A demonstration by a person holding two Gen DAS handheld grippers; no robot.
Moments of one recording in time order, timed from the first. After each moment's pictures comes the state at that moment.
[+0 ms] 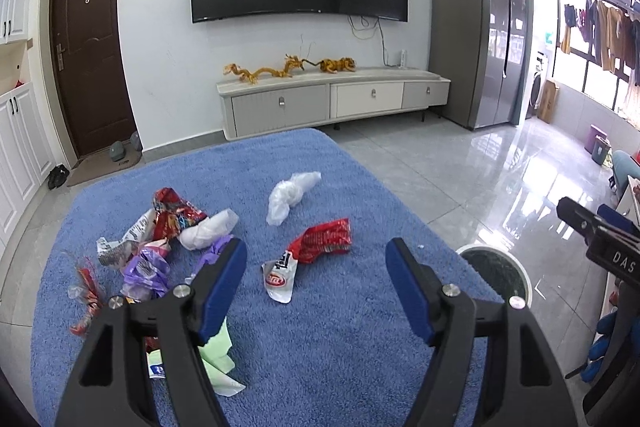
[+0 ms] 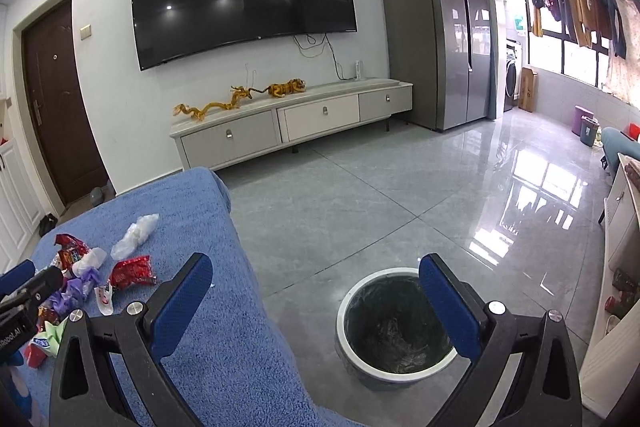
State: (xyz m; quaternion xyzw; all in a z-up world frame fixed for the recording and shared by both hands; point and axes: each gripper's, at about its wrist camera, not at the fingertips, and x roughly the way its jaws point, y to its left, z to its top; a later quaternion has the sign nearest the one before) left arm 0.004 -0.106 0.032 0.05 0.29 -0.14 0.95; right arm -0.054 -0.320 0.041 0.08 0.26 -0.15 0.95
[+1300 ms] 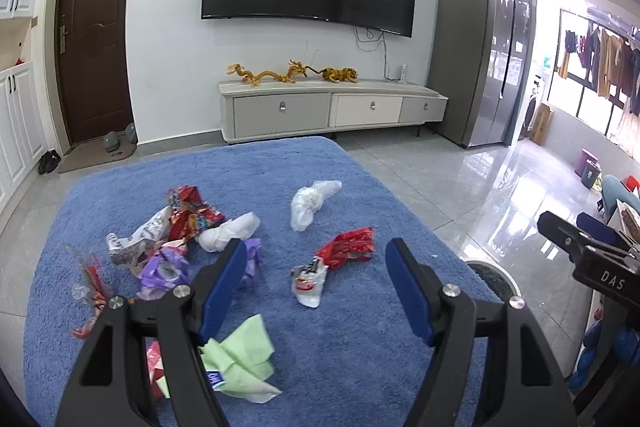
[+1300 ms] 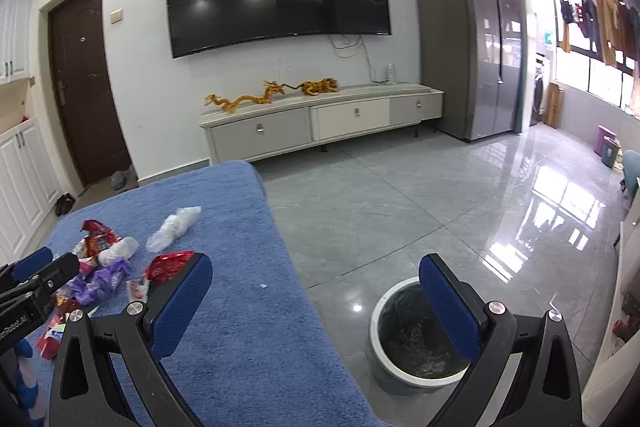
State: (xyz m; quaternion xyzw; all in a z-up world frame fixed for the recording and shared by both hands) left arm 0.006 -0.053 0.041 0.00 0.28 -0.15 0.95; right arm -0.037 -0.270 0.053 0.06 0.27 -0.09 0.96
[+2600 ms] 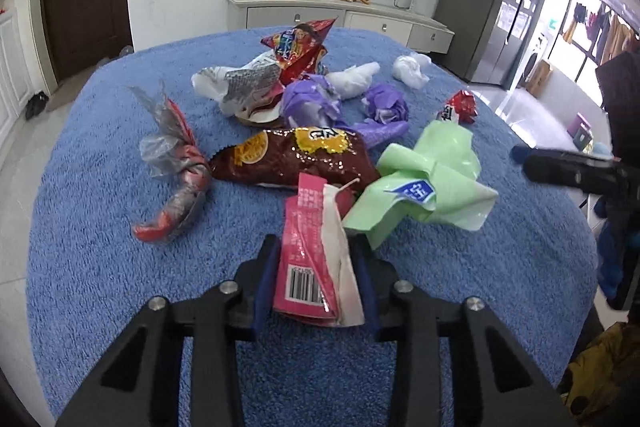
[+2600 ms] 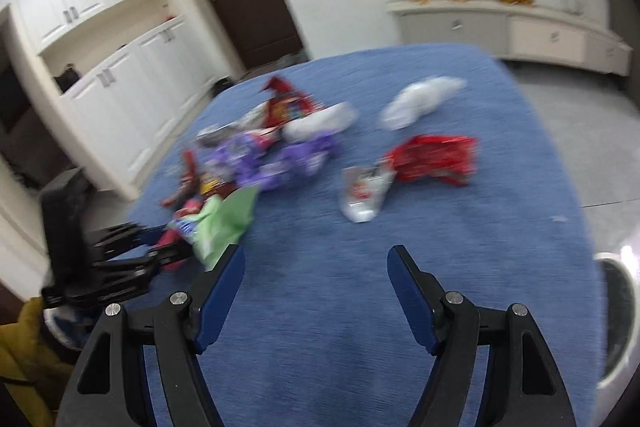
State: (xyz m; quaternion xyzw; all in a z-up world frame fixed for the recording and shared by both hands) left arm 0.013 0.093 -0.052 0.00 0.42 -0.18 0.89; right arm 0.032 -0.128 -0.017 0.08 0.43 0.28 0.86
